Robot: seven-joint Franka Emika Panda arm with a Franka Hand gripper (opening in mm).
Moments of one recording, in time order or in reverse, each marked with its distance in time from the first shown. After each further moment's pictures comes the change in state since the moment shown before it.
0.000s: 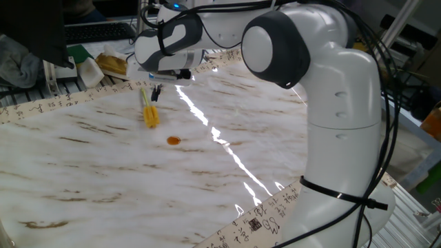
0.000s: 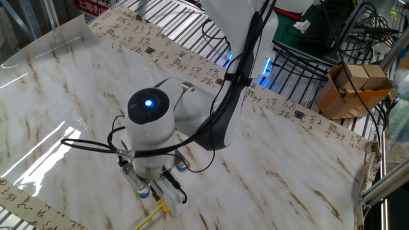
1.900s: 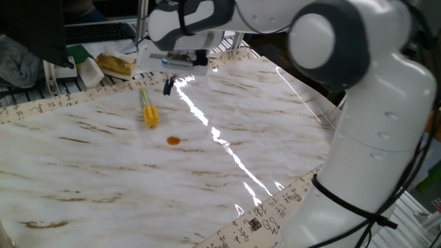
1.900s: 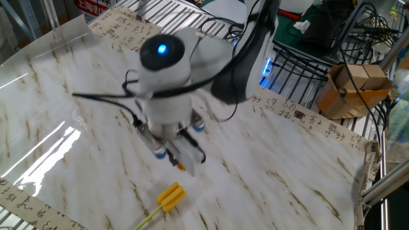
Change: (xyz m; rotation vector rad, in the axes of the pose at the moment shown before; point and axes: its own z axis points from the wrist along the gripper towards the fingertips) arm 0.054 -0.013 -0.080 0.010 0.073 0.001
